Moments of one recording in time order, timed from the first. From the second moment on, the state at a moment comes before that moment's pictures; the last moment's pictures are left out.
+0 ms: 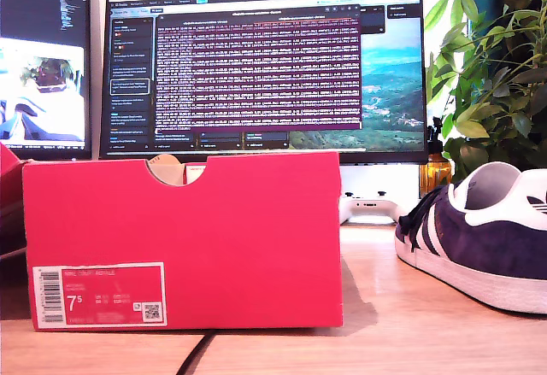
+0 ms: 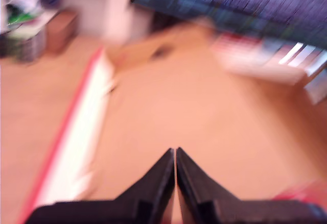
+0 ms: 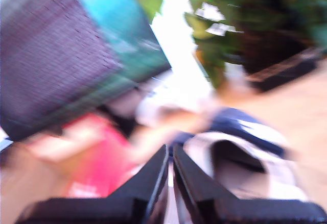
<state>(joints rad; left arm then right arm) 0.04 0.00 0.06 -0.15 0.36 -0.38 0.02 0.01 0.02 0.00 -0.14 0.51</state>
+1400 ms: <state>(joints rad) -0.35 0.49 0.21 -0.30 0.25 -0.60 0.12 1.06 0.94 -0.54 -0.30 0.16</state>
